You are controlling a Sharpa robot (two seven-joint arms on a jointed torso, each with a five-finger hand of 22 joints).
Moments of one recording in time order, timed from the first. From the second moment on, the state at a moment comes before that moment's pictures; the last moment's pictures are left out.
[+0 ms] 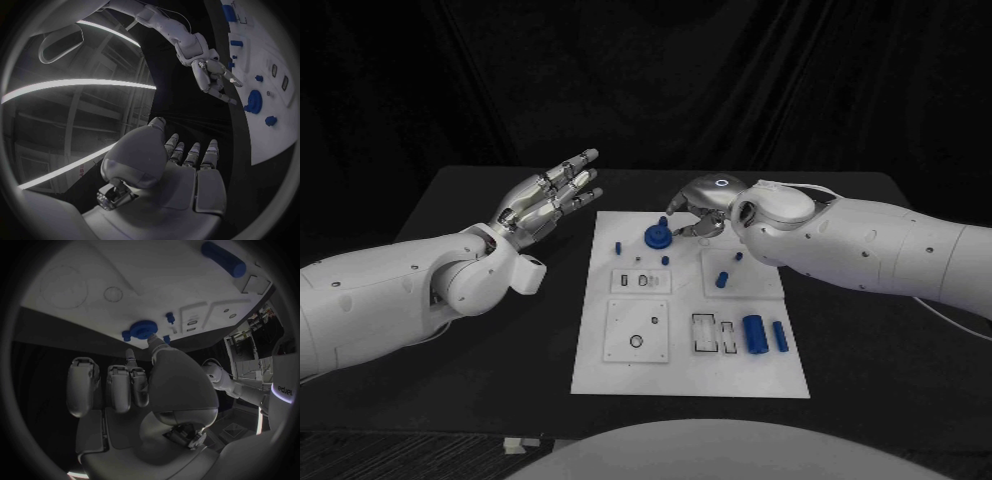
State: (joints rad) left arm 1.21 -0.90 -0.21 1.46 -0.17 0.02 0.66; left_hand 1.38 0.29 -0.12 0.25 0.54 0.21 0.02 0.03 0.03 0.00 -0.02 0.00 0.00 0.00 0.14 0.00 0.00 0.17 0.03 0.28 0.02 0.01; right arm 1.26 -0.54 -0.21 1.17 -1.64 -0.31 -0.03; right_hand 1.25 -0.13 0.16 0.26 0.05 0.80 0.03 0.06 0.14 1.47 -0.04 1.57 1.31 1.47 -0.10 1.52 1.31 0.04 1.46 0.01 1.39 1.31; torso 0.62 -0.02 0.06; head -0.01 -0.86
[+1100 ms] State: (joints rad) left arm 1.20 -0.90 -0.21 1.45 -0.17 0.02 0.65; left_hand 1.39 0.28 -0.11 0.25 0.54 0.21 0.02 0.03 0.03 0.00 -0.02 0.00 0.00 0.00 0.14 0.00 0.00 0.17 0.03 0.28 0.02 0.01; right arm 1.21 -0.95 -0.21 1.32 -1.51 -0.61 0.16; right_hand 1.29 -0.18 0.17 0.29 0.20 0.91 0.02 0.14 0.20 1.47 -0.06 1.57 1.31 1.47 -0.12 1.57 1.31 0.01 1.46 -0.01 1.56 1.31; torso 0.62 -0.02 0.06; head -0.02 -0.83
